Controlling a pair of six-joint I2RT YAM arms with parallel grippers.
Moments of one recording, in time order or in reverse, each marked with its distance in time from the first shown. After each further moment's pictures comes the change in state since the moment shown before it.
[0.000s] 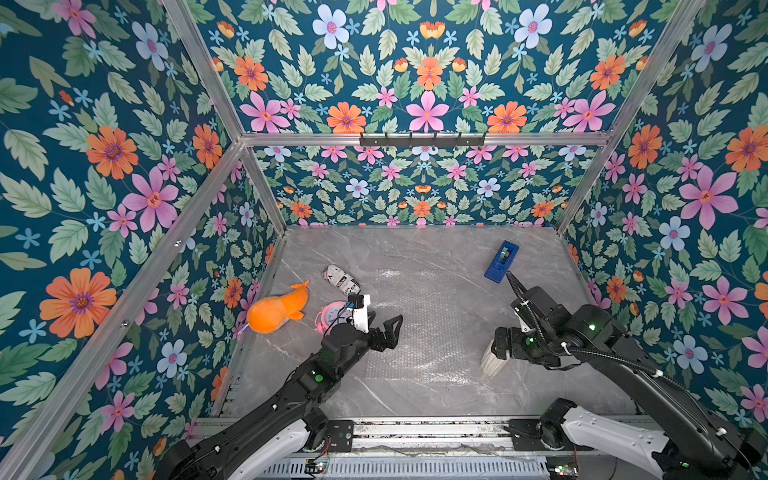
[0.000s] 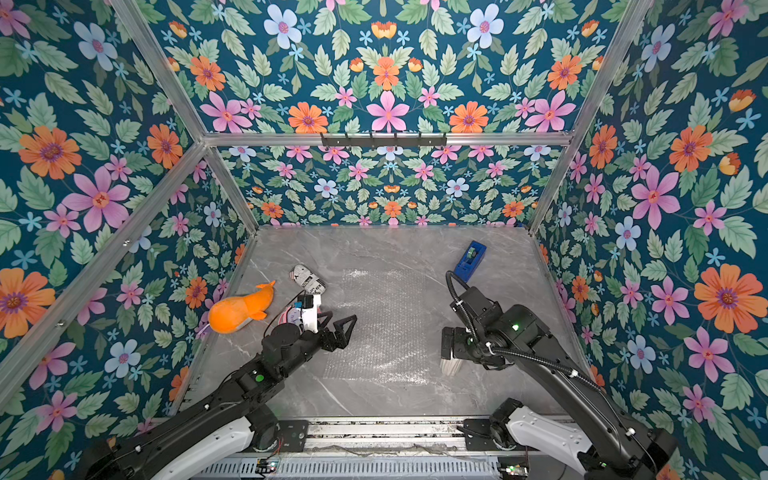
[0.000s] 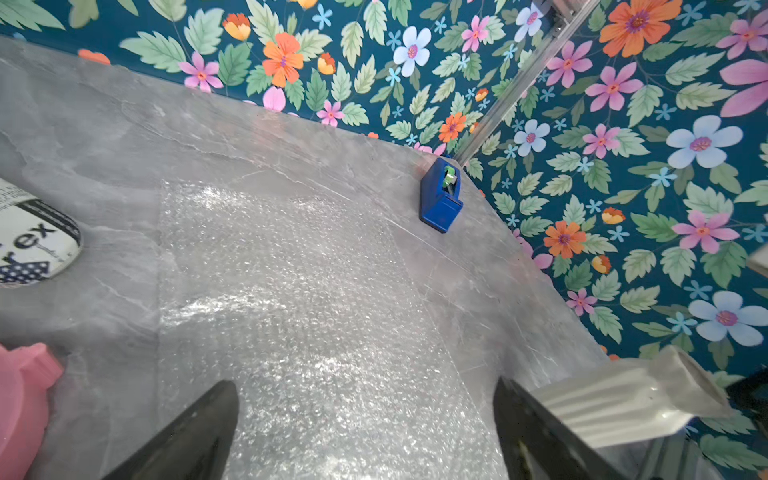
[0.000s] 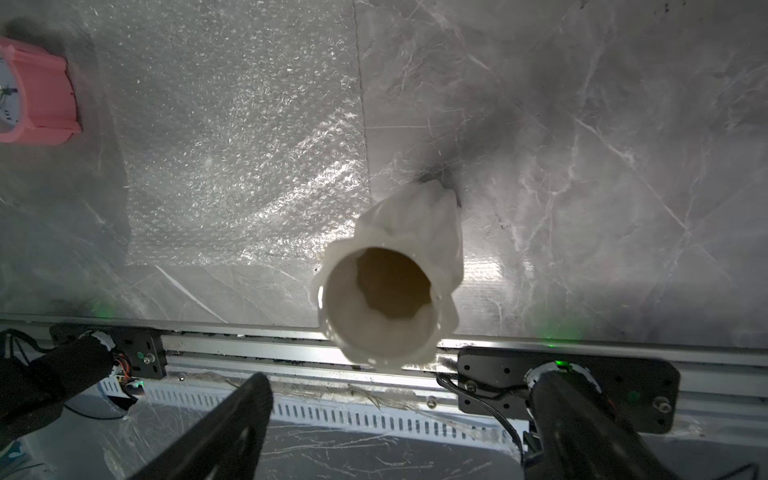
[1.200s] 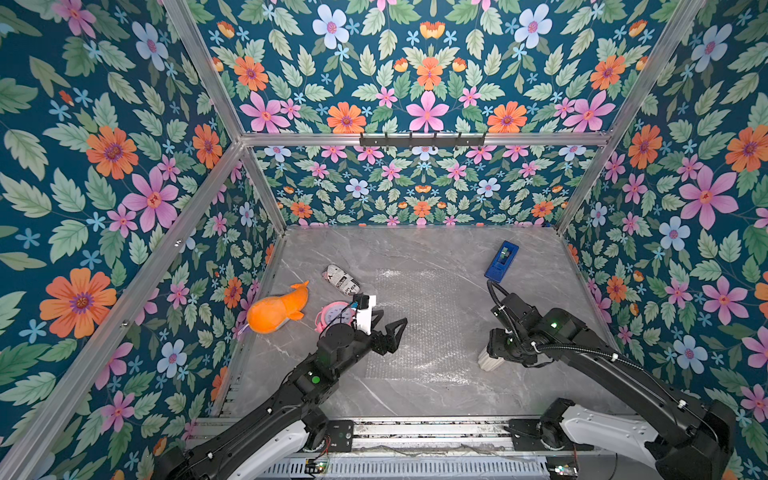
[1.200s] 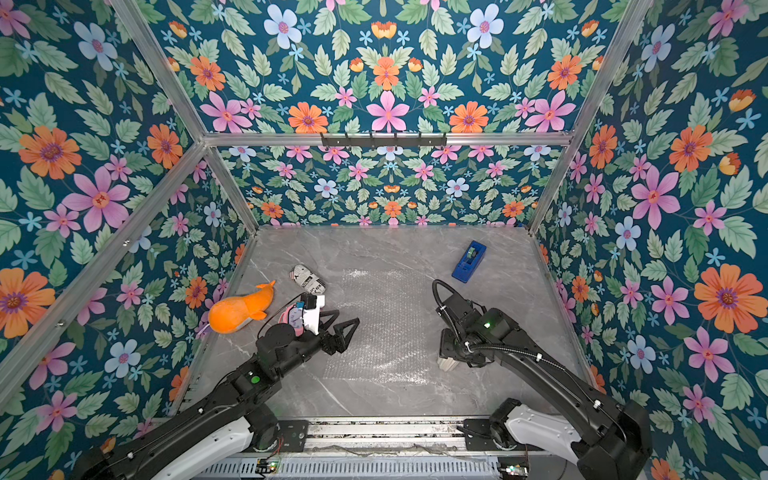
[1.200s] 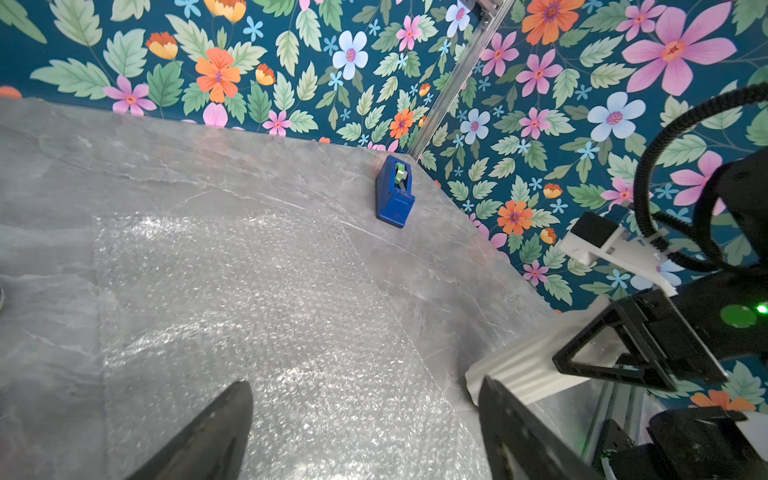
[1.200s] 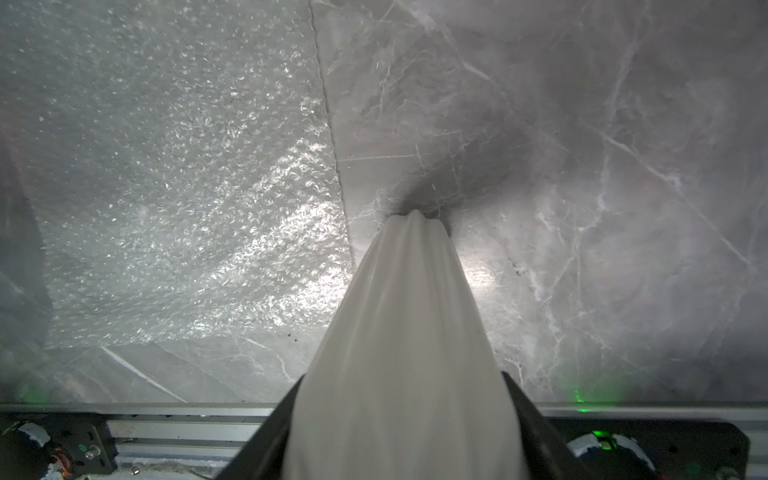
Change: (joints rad) left arm -0.015 -0.033 0.053 -0.011 0.097 0.103; right arm 0.009 0.024 -0.185 0.210 0.068 0.053
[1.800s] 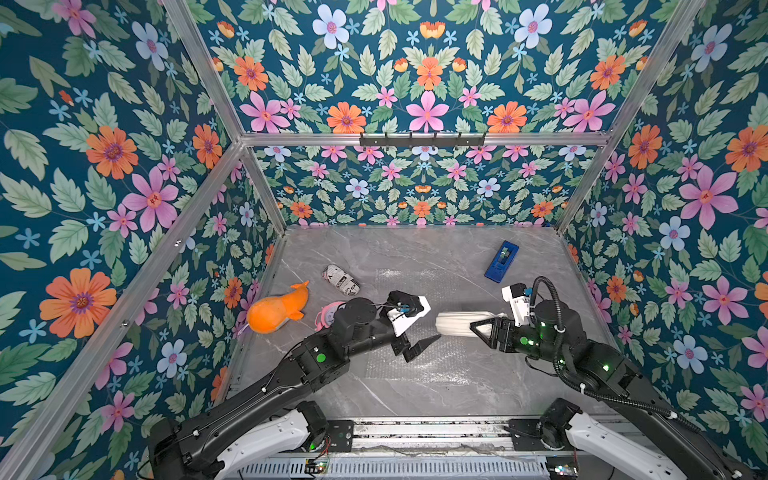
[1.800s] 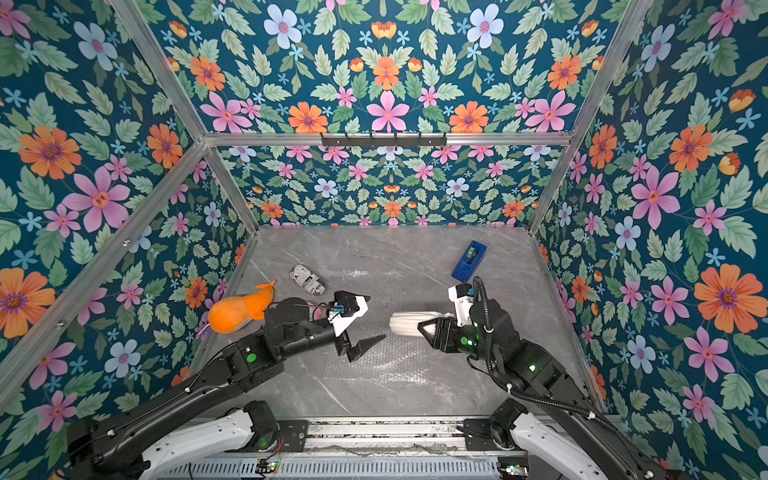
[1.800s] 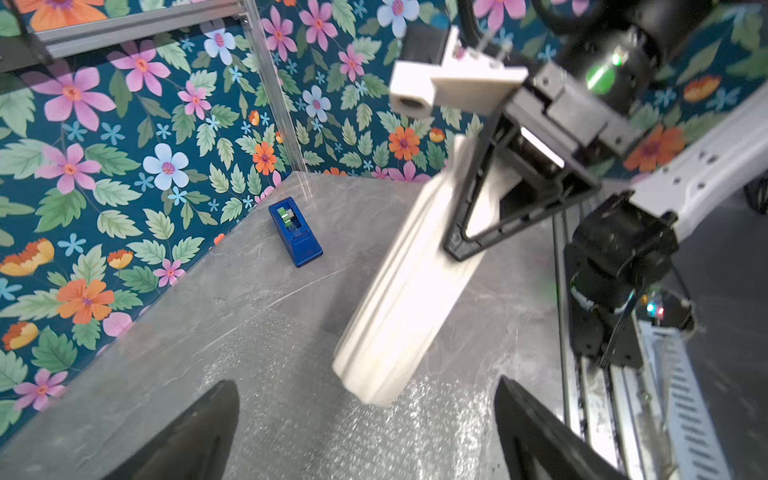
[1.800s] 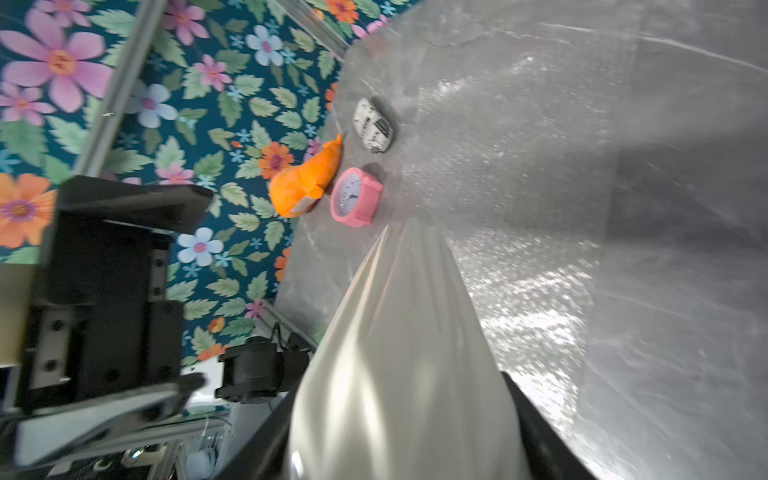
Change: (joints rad) left arm -0.219 0.198 0.451 -0.336 0.148 0.716; right arm 0.000 -0.349 -0.141 0.604 -0.312 -0.049
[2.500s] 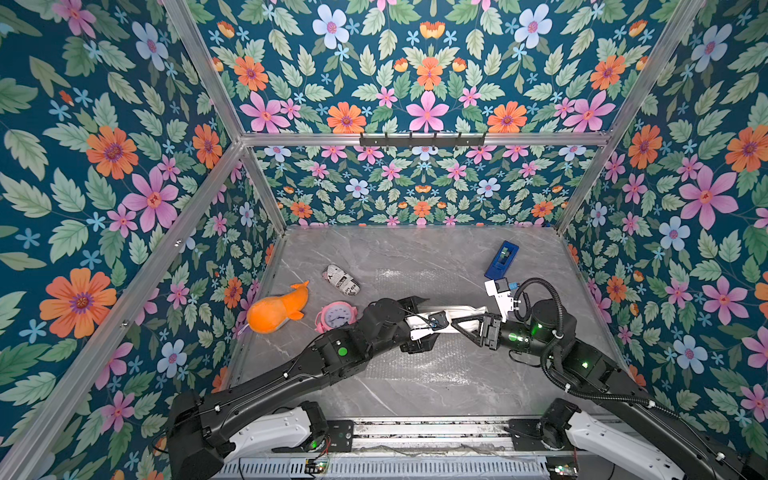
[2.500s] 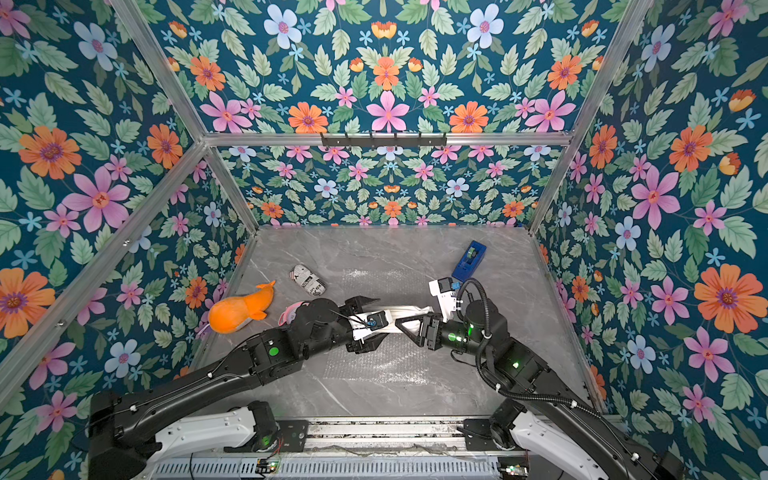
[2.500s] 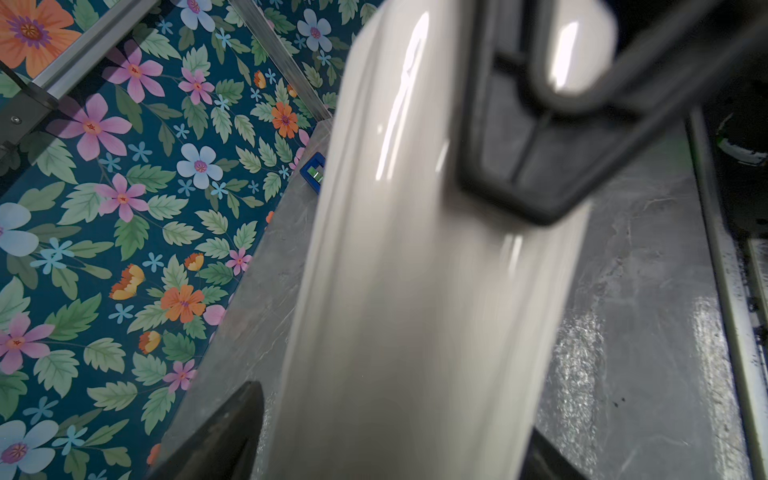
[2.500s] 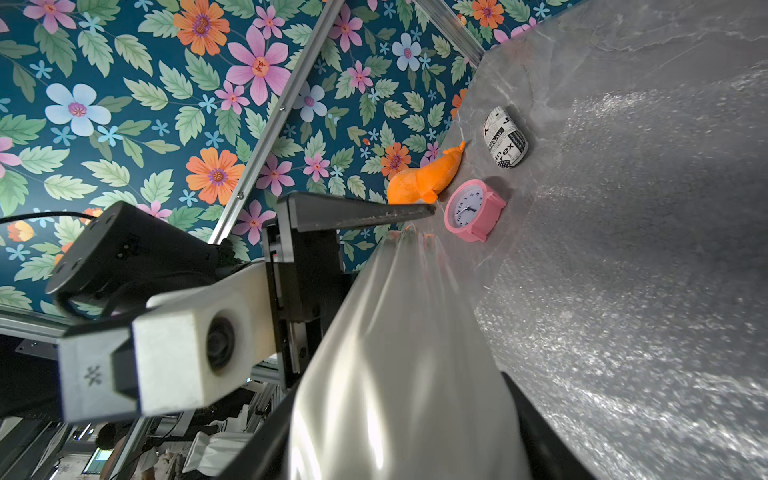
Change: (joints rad) left arm -0.086 0.133 0.060 -0.058 -0.241 0.276; right arm 0.047 0.050 -0.097 0.386 -0.170 0.084
